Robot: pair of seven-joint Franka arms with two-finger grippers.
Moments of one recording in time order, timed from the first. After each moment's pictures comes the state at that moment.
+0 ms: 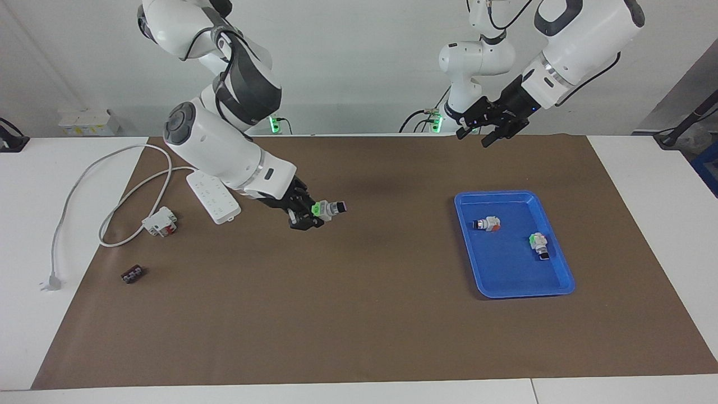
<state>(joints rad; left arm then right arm) -0.10 -0.18 -0.07 -1.89 -0.58 1.76 -0.21 -0.34 0.41 0.76 -1.48 0.28 1.94 -1.52</state>
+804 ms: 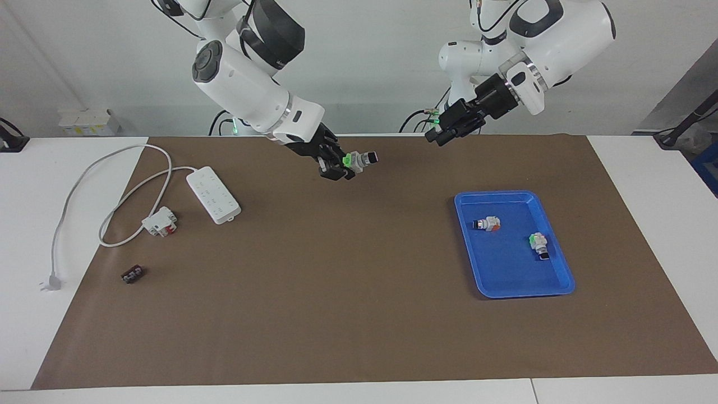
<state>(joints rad) -0.20 -0.18 -0.08 -1.93 -0.87 1.98 -0.52 -0.32 0.22 0.77 -1.62 0.48 1.95 -1.46</state>
